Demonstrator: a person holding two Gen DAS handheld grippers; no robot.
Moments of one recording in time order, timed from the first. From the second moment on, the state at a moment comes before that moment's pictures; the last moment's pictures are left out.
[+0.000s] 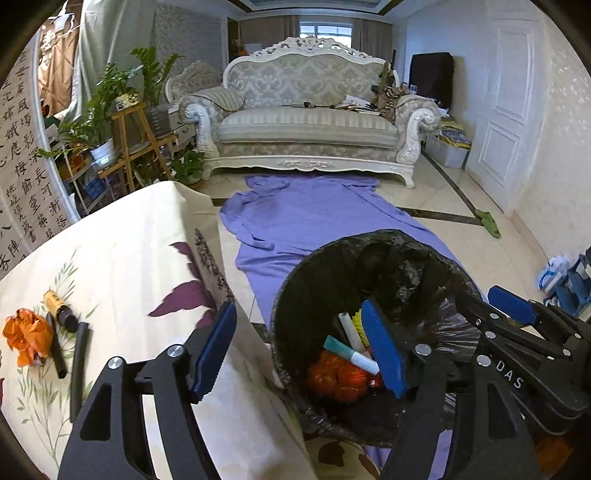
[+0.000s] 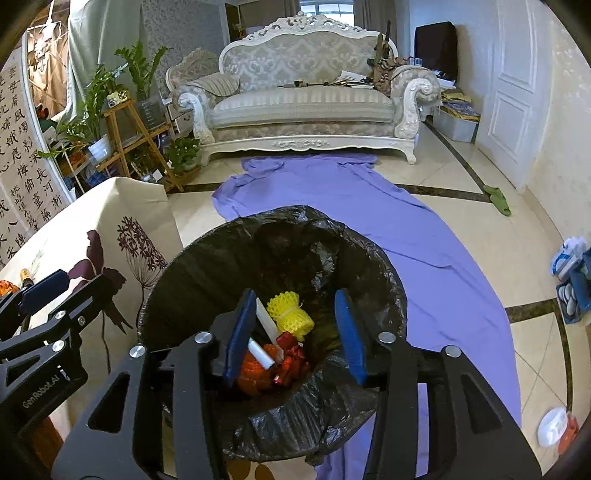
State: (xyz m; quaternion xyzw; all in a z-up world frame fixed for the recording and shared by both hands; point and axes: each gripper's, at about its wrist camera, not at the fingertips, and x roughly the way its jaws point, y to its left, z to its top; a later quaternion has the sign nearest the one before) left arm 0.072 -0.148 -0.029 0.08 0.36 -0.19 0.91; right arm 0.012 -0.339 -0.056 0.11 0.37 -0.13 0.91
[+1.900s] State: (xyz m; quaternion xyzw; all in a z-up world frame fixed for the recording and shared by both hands) left arm 0.029 0.128 -0.029 -0.04 0.38 0.07 0.92; right arm 0.067 -0.049 -0.034 -0.02 0.41 0.13 0.90
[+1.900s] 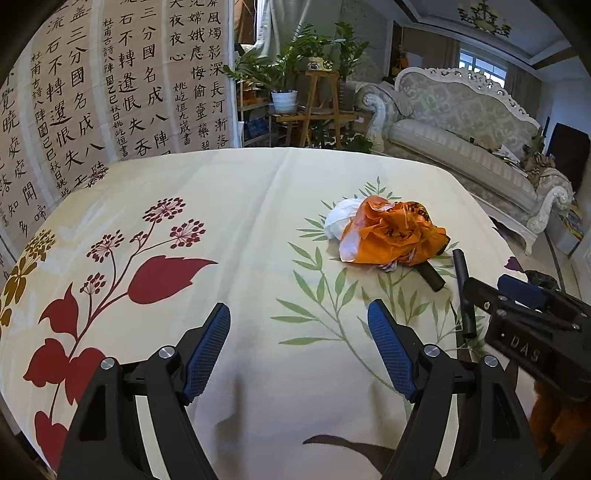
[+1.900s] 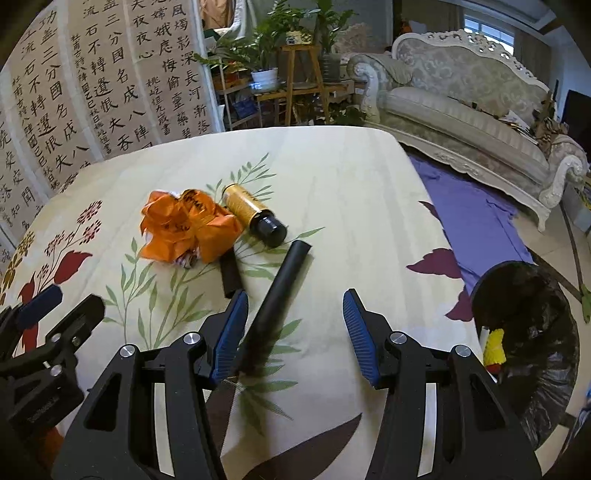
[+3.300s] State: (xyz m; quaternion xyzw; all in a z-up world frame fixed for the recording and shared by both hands) left arm 0.100 0.104 -0.035 -0.05 0.40 0.02 0.92; right arm 0.112 -0.086 -0.046 -0.02 0.43 0.10 0.90
